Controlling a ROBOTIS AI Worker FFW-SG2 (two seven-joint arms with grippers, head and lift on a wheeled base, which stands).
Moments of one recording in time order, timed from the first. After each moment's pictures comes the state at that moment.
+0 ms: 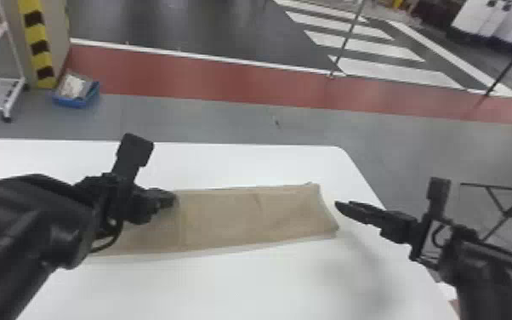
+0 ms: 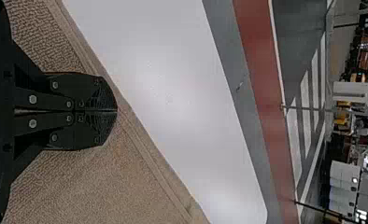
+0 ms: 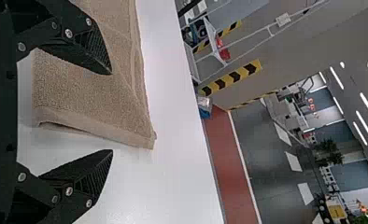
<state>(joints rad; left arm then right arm) -0.50 0.05 -0.50 -1.17 0.19 0.67 -0.30 -0.14 -0.35 -0.59 -1.36 -0.07 0.66 1.06</state>
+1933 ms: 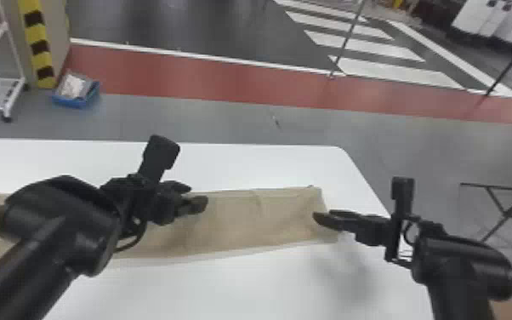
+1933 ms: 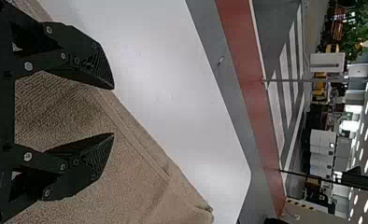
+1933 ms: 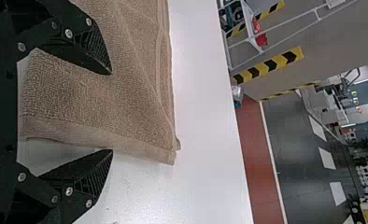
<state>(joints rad) -0.51 0.02 -0.58 -1.15 0.18 0.55 -0.33 -0.14 -0.31 -0.46 -1.37 0.03 0.67 0.95</state>
